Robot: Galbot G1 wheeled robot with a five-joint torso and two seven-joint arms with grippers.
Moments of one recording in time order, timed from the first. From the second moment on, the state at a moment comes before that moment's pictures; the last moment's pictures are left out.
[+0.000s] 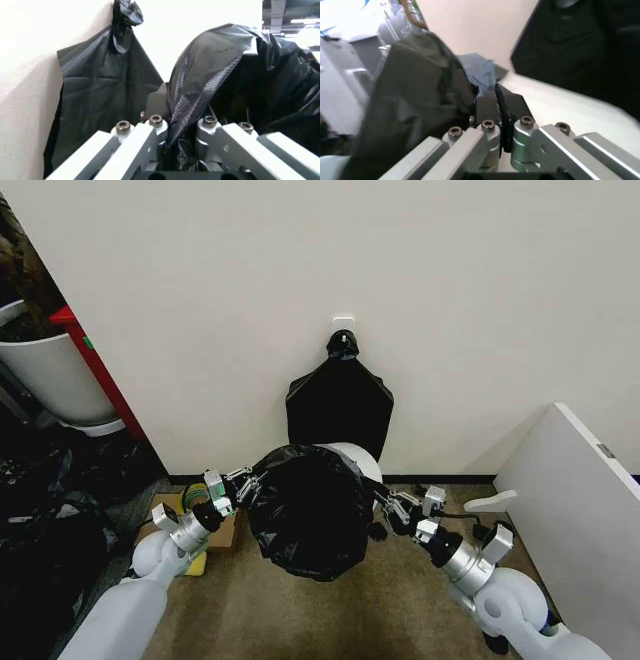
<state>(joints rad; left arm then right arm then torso) 1.06 -1.08 -0.36 -1.49 -0.89 -0.32 0.98 -1.34 0.94 0.29 1.93 0.90 0.16 -0.48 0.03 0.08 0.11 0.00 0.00</state>
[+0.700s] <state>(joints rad) 1.07 -1.08 -0.37 -1.55 -0.95 -0.22 0.93 -1.23 1.05 0.29 1.68 0.61 0.60 -0.47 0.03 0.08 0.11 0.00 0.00</state>
